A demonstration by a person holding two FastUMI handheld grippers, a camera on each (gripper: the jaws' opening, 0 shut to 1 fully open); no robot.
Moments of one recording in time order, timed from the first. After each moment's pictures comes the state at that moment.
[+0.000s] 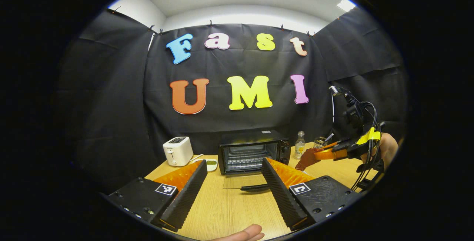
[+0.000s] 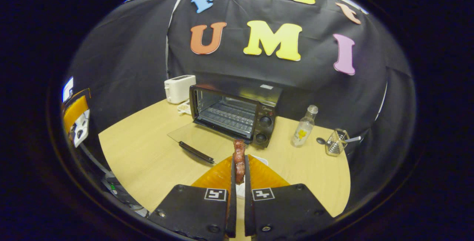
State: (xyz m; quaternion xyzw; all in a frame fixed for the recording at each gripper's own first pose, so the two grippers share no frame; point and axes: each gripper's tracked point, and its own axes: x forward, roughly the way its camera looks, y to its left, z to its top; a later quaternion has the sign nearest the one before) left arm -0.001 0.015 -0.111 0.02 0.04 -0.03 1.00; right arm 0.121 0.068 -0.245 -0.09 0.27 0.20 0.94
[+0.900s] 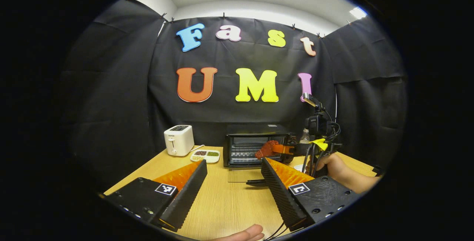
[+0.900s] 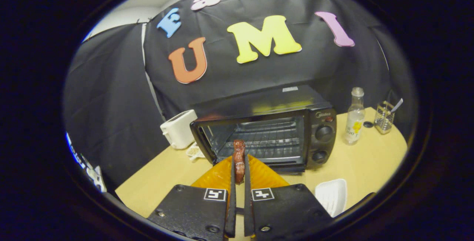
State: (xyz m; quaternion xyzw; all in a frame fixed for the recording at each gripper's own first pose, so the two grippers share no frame) left arm 0.014 0.055 -0.155 -0.01 0.07 -0.02 1.00; right arm 0.249 0.220 -0.295 0.16 0.23 0.18 0.94
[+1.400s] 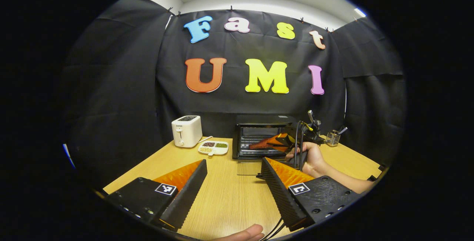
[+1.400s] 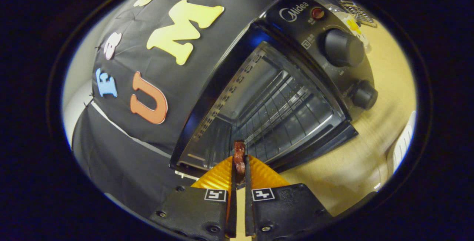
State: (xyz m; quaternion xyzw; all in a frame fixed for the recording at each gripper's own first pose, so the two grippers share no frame) left arm 0.020 0.069 -0.187 -0.02 0.10 0.01 1.00; right arm 0.348 0.242 -0.352 0.46 0.30 0.12 0.83
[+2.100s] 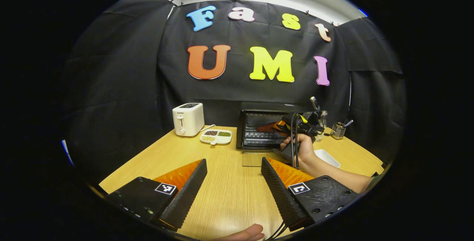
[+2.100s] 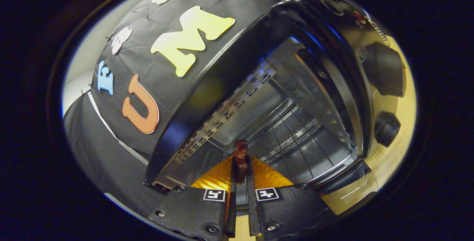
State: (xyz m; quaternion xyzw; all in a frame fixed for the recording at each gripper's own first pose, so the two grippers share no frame) left arm 0.033 0.083 -0.221 -0.03 0.14 0.02 0.99; right arm 0.404 0.235 -0.367 0.40 0.23 0.09 0.88
